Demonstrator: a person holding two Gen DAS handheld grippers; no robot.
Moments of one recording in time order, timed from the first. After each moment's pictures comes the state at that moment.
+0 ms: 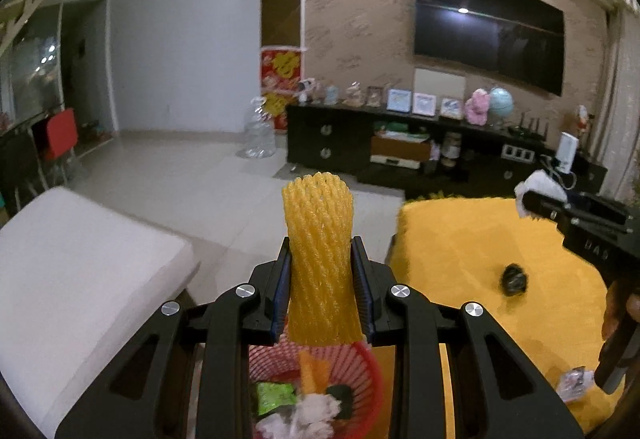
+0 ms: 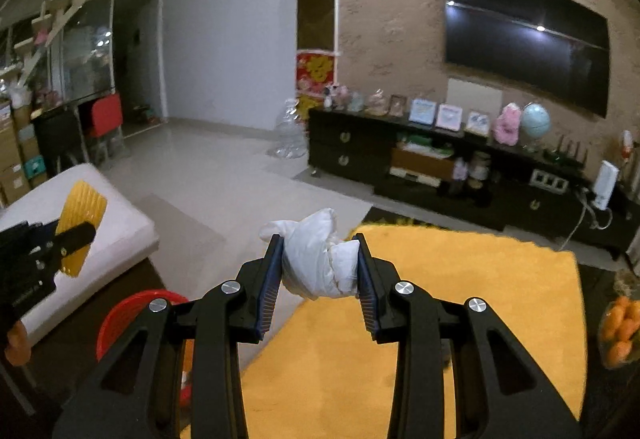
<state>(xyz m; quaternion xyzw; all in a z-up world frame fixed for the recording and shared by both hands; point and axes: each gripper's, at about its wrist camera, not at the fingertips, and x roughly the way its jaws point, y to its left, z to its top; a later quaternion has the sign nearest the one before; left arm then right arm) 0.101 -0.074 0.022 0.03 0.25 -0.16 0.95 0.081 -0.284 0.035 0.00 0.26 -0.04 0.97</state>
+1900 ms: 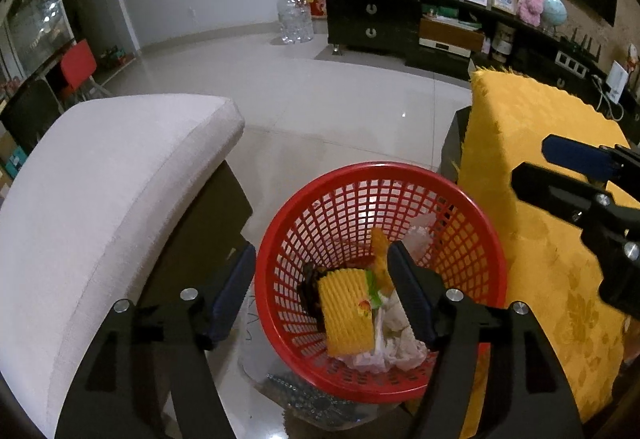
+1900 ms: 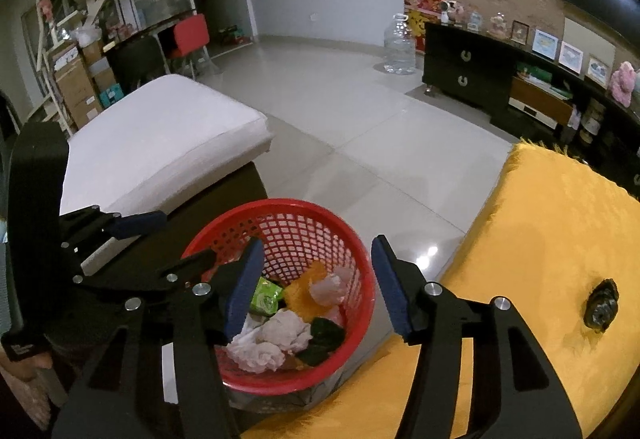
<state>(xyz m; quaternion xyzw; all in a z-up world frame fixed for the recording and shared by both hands) 0.132 -0.021 -0.082 0.09 0.43 -0.09 0.89 0.121 -0.155 -0.055 0.01 0.38 0.13 0.91</state>
